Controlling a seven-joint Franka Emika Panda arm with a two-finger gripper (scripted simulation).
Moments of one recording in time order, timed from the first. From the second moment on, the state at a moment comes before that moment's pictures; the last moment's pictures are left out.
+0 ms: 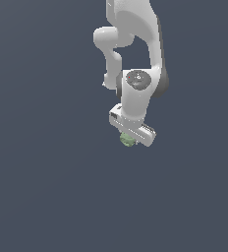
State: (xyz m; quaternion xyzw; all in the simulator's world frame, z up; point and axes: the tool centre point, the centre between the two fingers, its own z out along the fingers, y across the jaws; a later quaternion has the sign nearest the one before) arm -0.012 0.067 0.131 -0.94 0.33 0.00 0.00
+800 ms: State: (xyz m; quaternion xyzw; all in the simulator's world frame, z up) arm -0.018 0.090 0.305 -0.94 0.33 0.00 0.00
